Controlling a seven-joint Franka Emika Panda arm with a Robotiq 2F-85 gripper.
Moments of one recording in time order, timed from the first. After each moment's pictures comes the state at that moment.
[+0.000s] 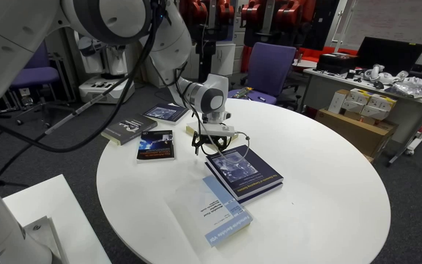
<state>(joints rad) -0.05 0.78 0.12 -1.71 -0.17 2.35 -0.65</state>
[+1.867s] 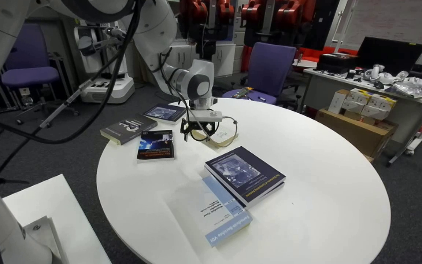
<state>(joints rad) -0.03 0.65 0.20 -1.81 -0.17 2.40 -0.67</state>
